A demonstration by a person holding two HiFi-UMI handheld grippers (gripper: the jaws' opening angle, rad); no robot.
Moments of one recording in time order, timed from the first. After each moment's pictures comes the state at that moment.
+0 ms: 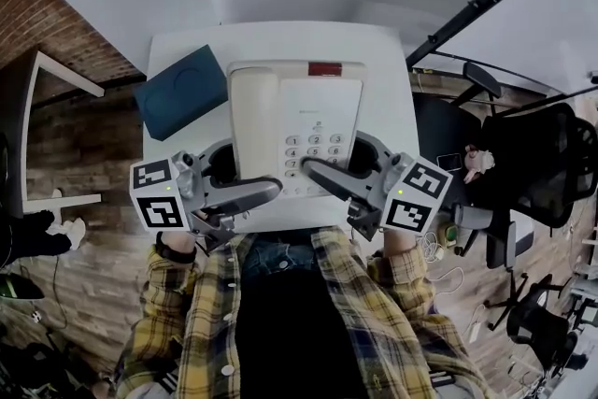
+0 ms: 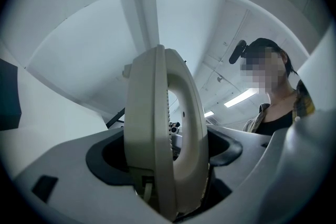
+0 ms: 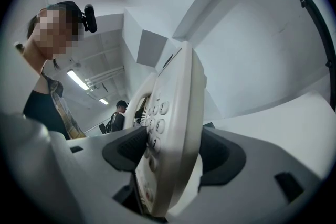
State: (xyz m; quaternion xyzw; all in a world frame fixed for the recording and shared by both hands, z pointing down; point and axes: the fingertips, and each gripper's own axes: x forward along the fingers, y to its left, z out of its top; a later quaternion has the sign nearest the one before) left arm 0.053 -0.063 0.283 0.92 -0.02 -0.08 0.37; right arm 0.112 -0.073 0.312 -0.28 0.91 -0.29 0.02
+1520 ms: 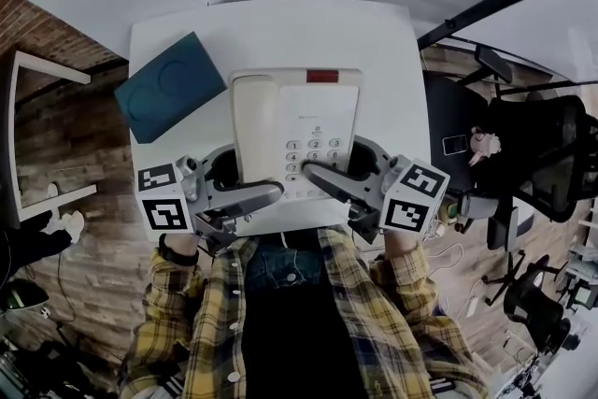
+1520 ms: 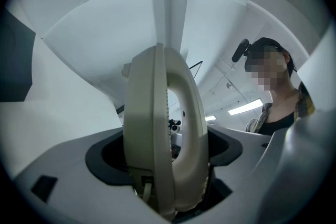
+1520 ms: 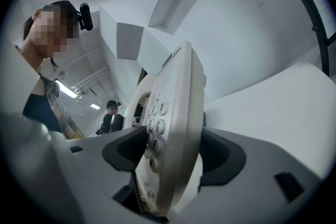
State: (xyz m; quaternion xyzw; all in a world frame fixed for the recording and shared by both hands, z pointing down) left arm 0.052 -0.095 0.346 0.89 -0.01 -0.06 0.45; right arm 0.110 -0.098 0.377 -0.30 0.87 -0.38 0.00
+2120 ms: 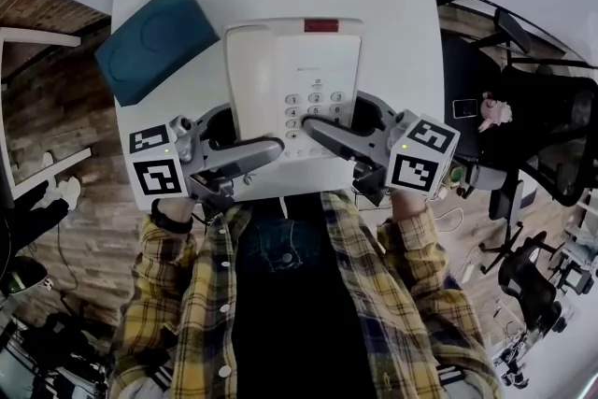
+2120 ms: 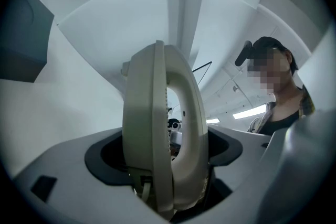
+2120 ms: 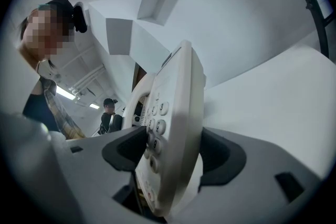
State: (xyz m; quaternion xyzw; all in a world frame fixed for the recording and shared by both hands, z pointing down) left arm 0.051 -0.101 0.389 0.87 -0.03 -0.05 0.49; right arm 0.109 -0.105 0.421 -0.29 0.86 -0.41 -0.03
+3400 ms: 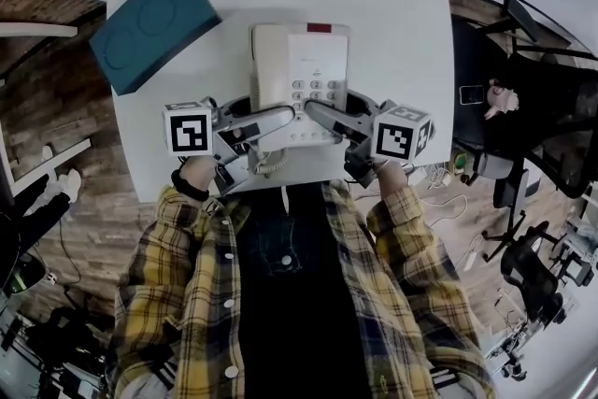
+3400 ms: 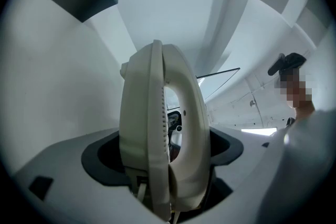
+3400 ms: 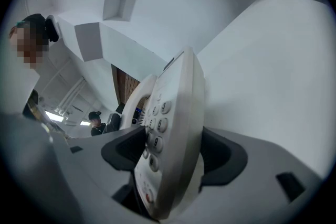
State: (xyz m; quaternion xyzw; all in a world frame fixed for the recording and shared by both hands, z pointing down) left arm 0.063 -0.096 0.506 0.79 -0.05 0.00 0.61; right arm 0.116 -0.090 0.539 -0.32 0.79 -0.53 -0.02
